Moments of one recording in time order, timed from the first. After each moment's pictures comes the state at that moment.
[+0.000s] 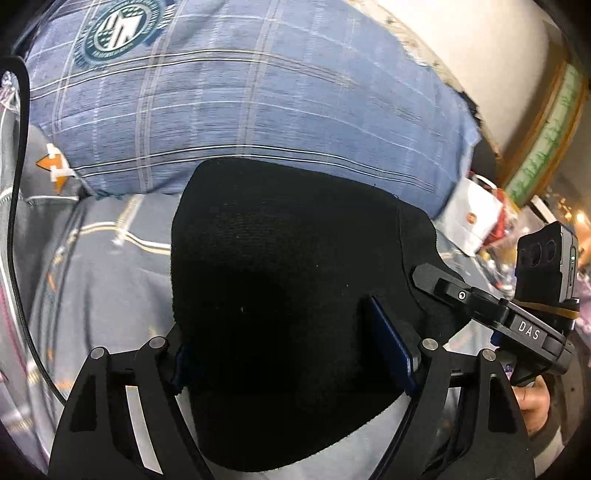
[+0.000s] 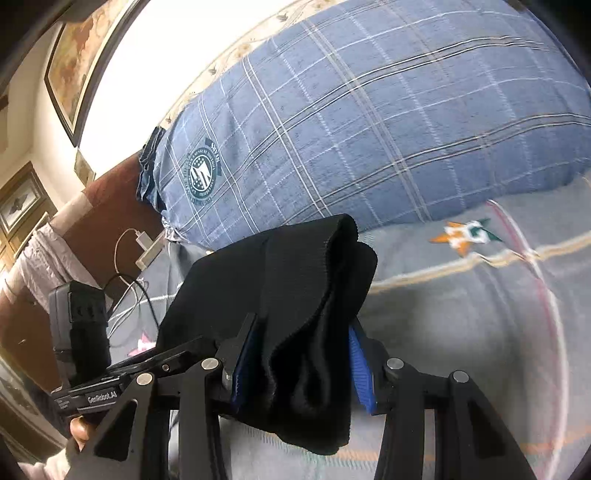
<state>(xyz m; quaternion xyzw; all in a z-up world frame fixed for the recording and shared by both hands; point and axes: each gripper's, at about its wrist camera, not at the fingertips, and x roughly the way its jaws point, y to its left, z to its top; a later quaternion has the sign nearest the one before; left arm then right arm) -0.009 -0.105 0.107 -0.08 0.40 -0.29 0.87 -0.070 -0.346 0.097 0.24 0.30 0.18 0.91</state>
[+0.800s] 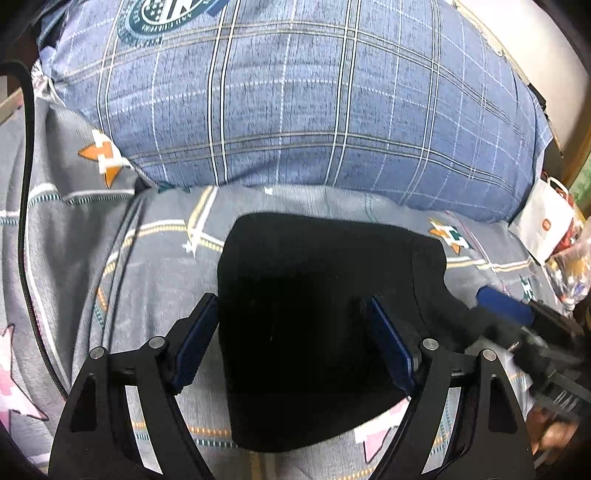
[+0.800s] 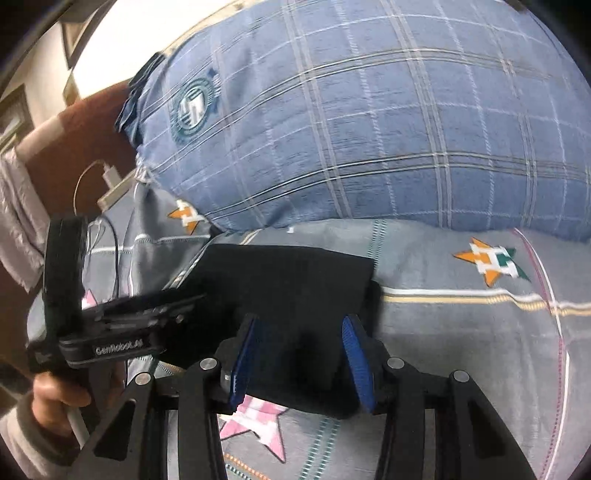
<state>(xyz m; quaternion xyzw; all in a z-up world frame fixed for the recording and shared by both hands) 0.046 -0.083 0.076 -0.03 0.43 -0.18 0.89 -0.021 -0.282 0.084 0.08 0.37 0.14 0.92</state>
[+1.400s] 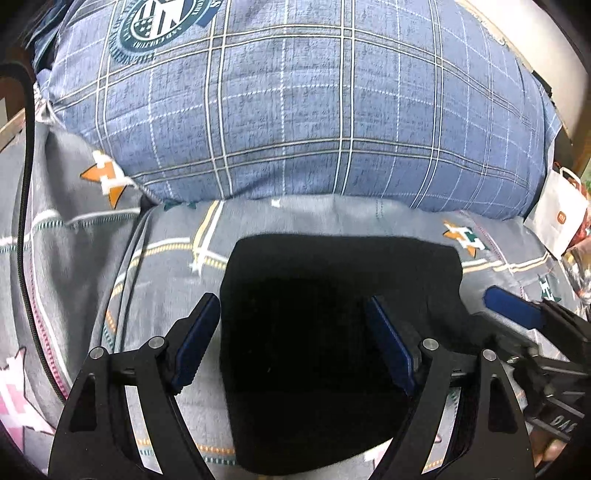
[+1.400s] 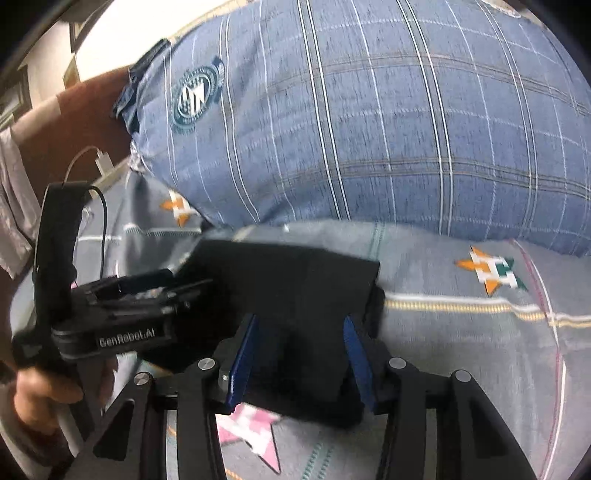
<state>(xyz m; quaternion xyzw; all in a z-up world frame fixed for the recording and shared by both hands) 0.059 -0.096 0.076 0.00 0.42 -0.16 0.89 -0.015 -0.276 0.079 0.06 0.36 0.14 0.92</state>
